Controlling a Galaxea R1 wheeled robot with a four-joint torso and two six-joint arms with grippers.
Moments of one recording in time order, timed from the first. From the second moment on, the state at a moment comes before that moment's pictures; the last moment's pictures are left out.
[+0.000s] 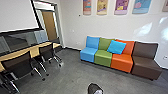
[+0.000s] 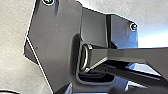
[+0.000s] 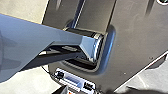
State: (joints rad) left arm 1.54 2.96 -2.53 -0.13 -0.07 0.15; right arm -1.62 2.98 -2.58 -0.07 0.05 -0.03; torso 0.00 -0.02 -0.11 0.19
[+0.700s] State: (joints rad) left arm 1.54 2.96 -2.55 -0.13 -0.06 0.15; right arm -1.62 2.98 -2.58 -0.07 0.05 -0.03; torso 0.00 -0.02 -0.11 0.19
